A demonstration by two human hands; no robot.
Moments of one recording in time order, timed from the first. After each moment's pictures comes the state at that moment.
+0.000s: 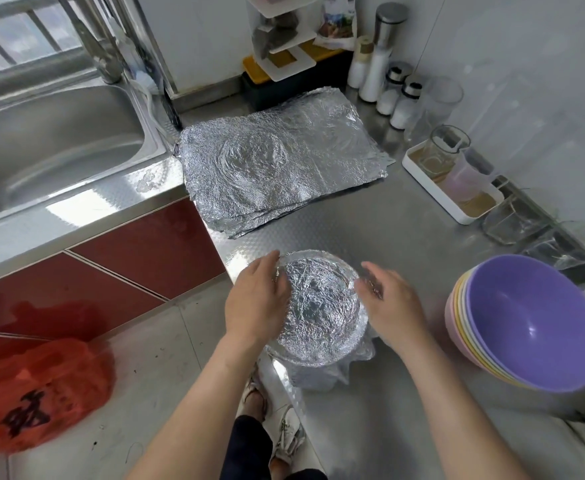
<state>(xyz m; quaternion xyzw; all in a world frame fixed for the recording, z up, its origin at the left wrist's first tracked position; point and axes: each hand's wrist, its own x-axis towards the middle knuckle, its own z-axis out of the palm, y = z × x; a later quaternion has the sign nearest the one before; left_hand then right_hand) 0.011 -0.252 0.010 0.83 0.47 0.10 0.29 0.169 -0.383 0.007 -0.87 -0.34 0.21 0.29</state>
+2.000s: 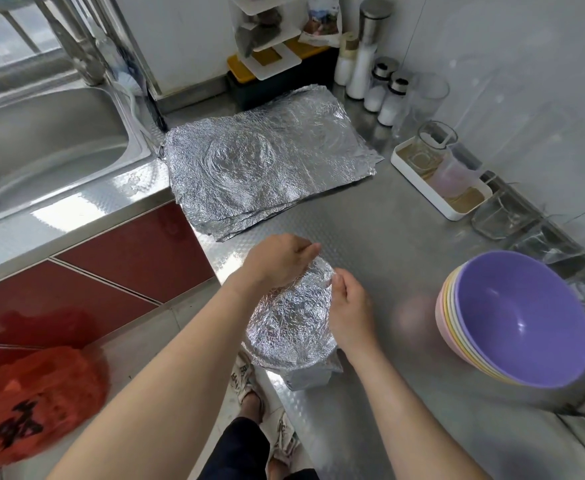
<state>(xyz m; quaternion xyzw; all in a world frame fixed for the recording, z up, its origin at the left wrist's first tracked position) 0.082 -0.203 0.016 0.91 0.28 -0.06 0.31 0.129 -0.356 -0.018 -0.82 -0.22 0.25 0.47</state>
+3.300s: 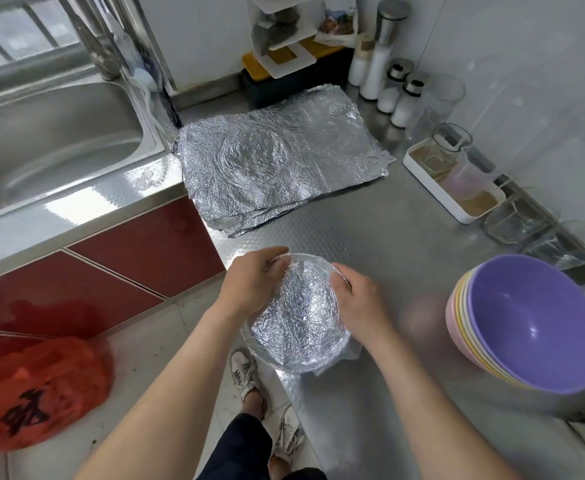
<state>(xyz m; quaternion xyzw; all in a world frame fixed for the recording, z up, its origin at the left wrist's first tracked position) 0.018 -0.211 0.009 0.83 0.42 0.06 0.37 0.148 -0.355 -0.015 -0.82 -0.34 0.29 0.36</state>
